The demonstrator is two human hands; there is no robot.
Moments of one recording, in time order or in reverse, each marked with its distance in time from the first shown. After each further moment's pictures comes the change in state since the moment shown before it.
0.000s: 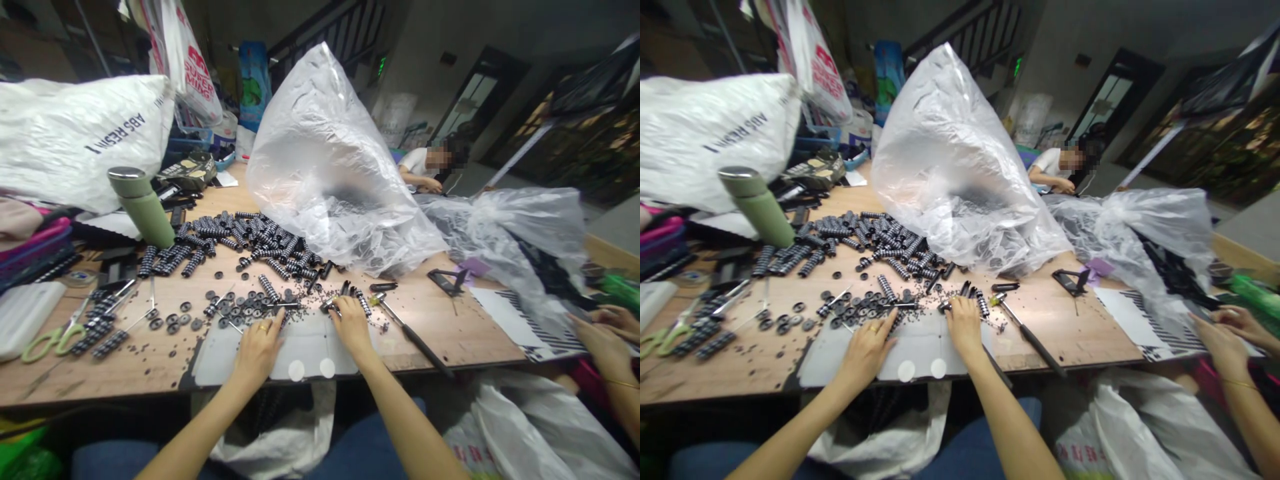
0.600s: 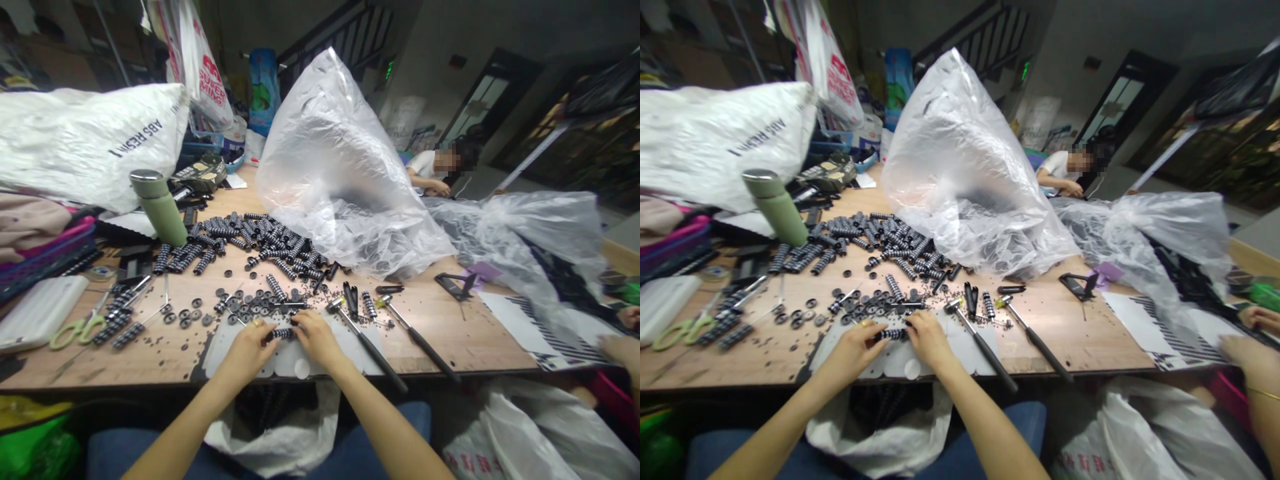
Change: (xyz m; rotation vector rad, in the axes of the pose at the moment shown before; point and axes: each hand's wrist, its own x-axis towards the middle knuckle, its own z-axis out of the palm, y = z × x) left_hand -0.002 -0.010 -0.049 -0.398 -0.077 -0.161; right_hand -0.010 -0.066 0.033 0.495 -0.160 -0.270
